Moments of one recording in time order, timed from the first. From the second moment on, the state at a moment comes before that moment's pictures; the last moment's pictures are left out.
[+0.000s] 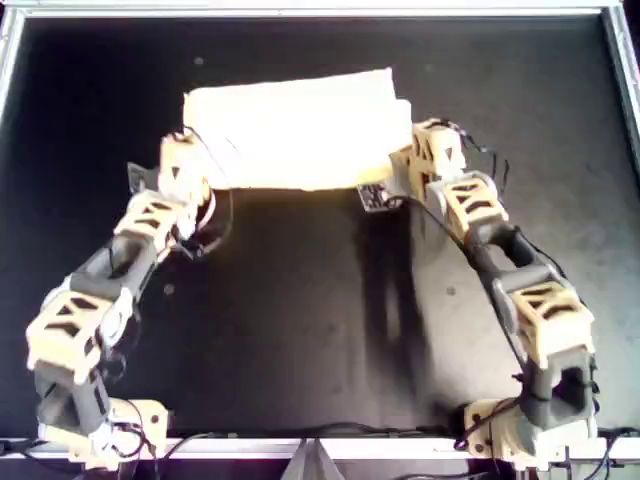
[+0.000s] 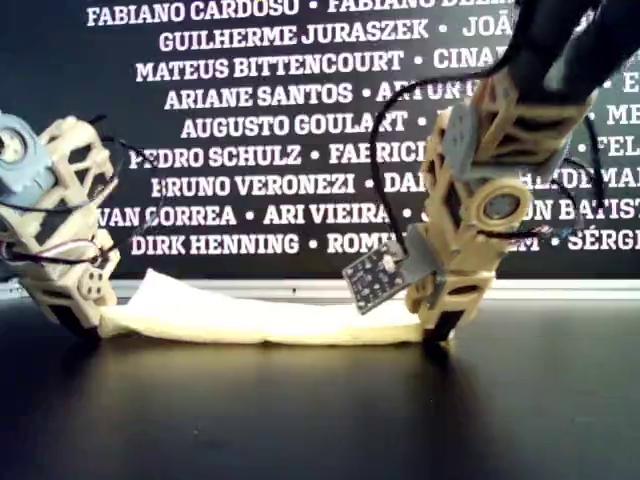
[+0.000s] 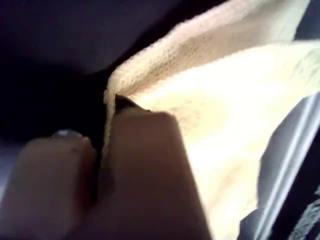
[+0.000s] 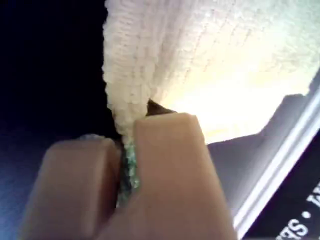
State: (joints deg) left arm -17.6 62.0 88.1 15.4 -11.6 -2.3; right arm 19.5 48.5 66.5 30.5 1.5 -3.4
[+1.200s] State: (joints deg) left arm -24.8 84.3 116.7 16.9 -11.8 -2.3; right arm 20.2 87.3 112.4 30.5 1.3 -3.3
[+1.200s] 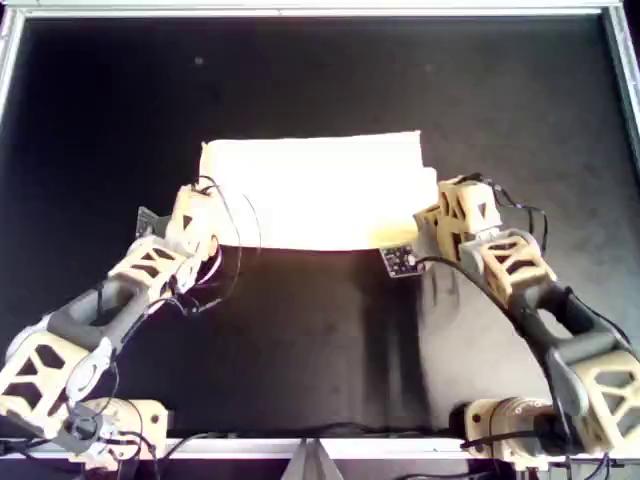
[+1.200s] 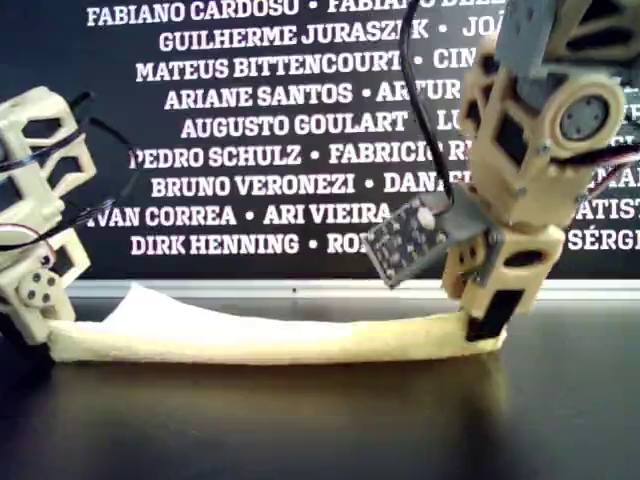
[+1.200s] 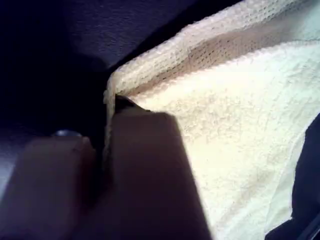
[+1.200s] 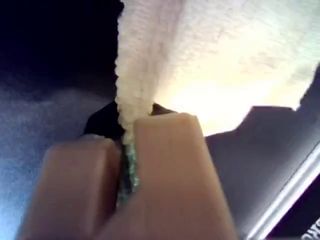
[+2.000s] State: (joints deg) left arm -25.8 96.9 129.5 16.9 -11.5 -2.3; right arm 20.4 90.2 116.1 30.5 1.5 -3.2
